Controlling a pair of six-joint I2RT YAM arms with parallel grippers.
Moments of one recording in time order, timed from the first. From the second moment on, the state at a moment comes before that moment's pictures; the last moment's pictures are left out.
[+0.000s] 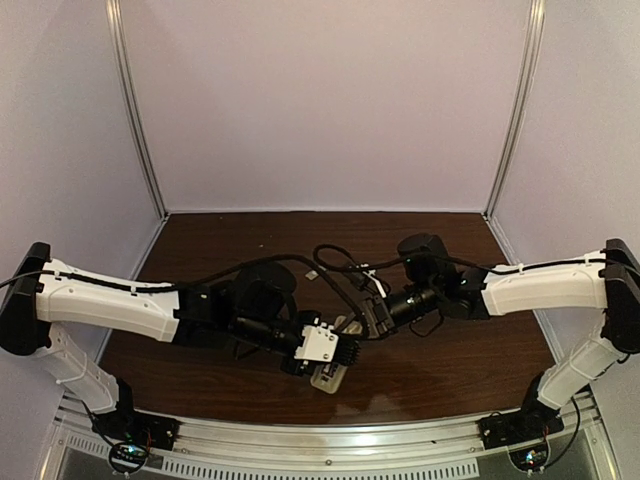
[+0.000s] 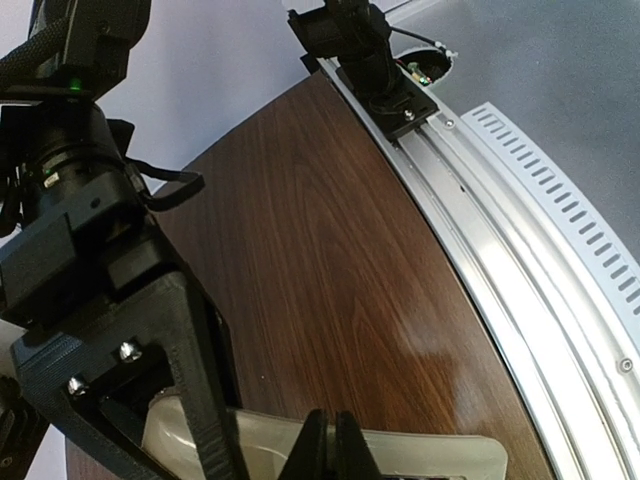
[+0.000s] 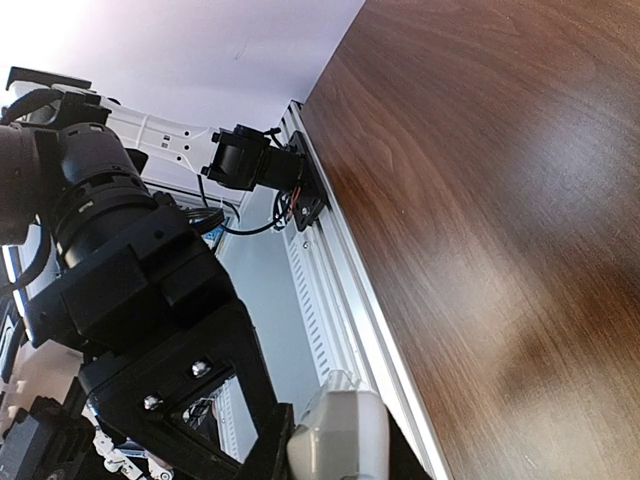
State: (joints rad) left arm -1.22 1.51 0.94 -0.02 0.31 0.75; right arm 0.86 1.50 0.85 0.09 -0.86 0.69
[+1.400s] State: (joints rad) left arm -1.23 1.50 0.93 -0.05 0.25 0.72; right arm 0.89 1.58 0.85 0.23 -0.85 0.73
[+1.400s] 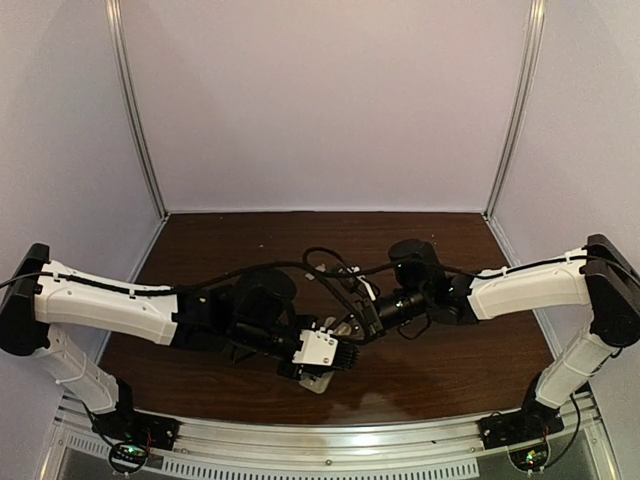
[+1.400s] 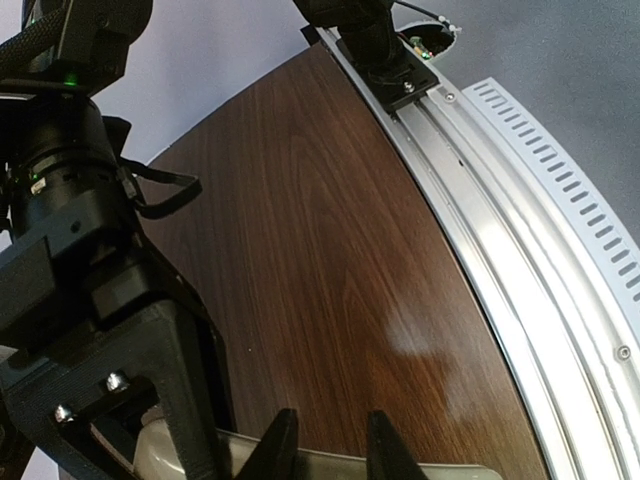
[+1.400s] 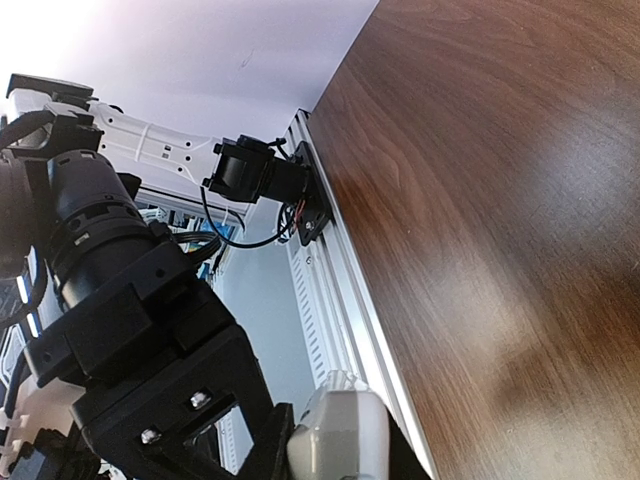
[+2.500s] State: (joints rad) left arm -1.22 1.38 0.85 -0.12 0.21 0.78; right arm 0.90 1.59 0.85 0.20 -0.88 0.72
